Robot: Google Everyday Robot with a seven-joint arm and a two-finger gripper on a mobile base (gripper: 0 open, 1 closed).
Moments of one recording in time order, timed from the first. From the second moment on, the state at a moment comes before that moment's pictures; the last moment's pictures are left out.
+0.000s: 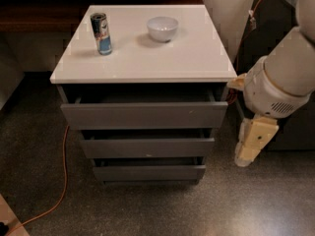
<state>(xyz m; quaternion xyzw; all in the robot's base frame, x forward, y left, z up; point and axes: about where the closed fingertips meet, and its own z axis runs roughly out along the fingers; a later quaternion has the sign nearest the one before) 0.428 -0.180 0.892 -0.65 0.74 0.00 0.16</state>
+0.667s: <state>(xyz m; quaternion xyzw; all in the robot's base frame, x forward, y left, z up) 0.408 -0.150 0.795 -0.69 0.70 0.02 0.18</state>
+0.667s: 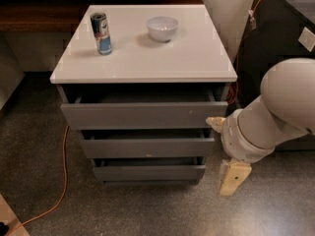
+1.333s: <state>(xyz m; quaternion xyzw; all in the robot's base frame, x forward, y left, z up) 0.402 -0.123 0.738 -0.73 0.65 0.01 0.21</state>
